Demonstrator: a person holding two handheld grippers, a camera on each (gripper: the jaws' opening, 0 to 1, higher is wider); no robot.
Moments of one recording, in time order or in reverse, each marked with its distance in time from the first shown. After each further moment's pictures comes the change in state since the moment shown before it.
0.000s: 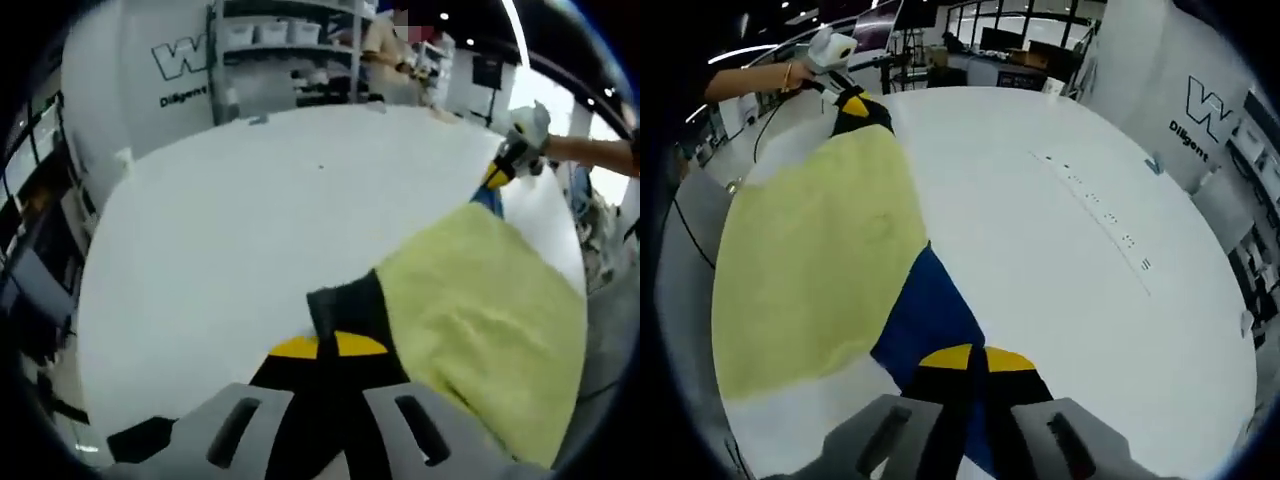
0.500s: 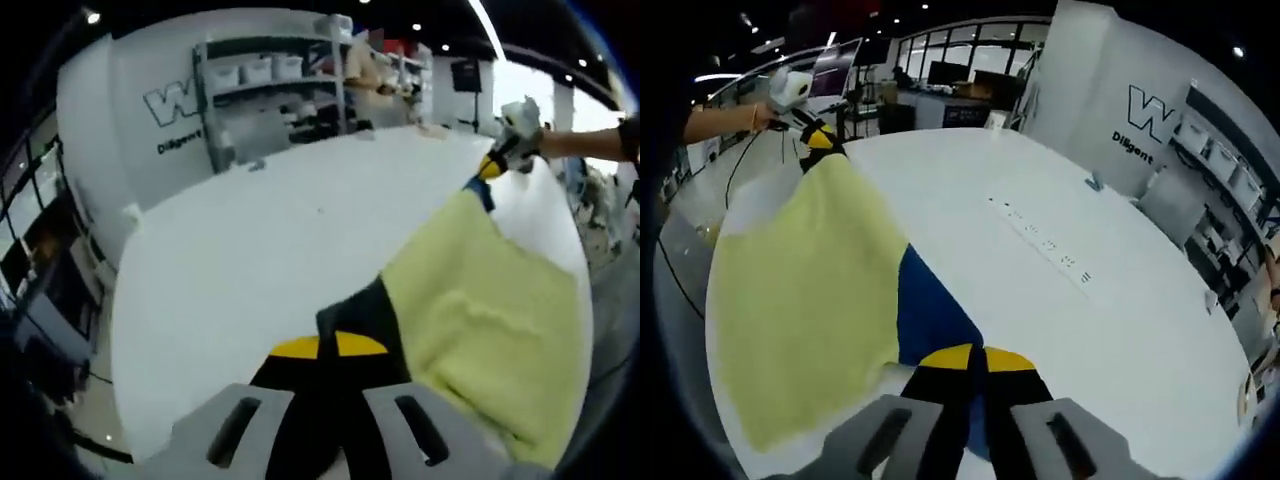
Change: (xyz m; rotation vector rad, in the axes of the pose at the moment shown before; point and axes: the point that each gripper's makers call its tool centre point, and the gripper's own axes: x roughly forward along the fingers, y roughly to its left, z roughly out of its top) left arm -0.029 0.000 0.046 0.147 -0.144 0.048; right arm -0.053 -0.021 0.027 0.114 -0.184 -0.197
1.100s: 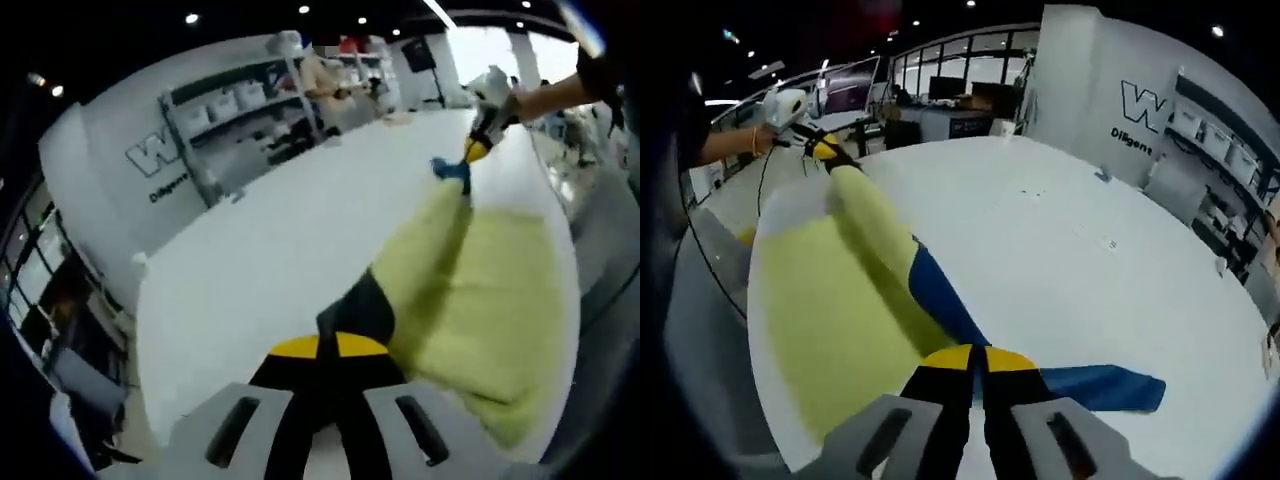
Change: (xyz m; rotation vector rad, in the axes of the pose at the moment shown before) left arm -0.076 -0.079 -0.030 0.176 -0.031 0.022; right arm -0.057 0.094 -0.062 0.123 -0.026 0.068
